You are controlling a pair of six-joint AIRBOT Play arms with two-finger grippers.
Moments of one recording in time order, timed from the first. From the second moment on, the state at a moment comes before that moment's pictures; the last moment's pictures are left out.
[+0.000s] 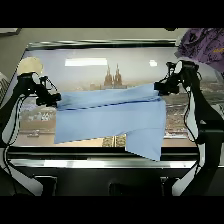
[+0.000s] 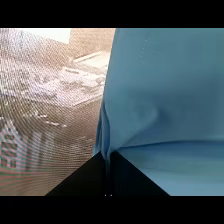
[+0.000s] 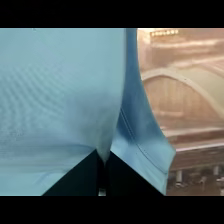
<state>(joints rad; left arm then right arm) 0.05 -1.90 1.70 1.54 -1.38 -1.75 -0.03 -1.98 1.95 -1.47 1.38 1.64</state>
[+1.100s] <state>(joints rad) 0.36 -1.41 1.37 1.58 -1.48 -1.76 -0.49 -1.47 1.19 -1.10 1.52 1.41</state>
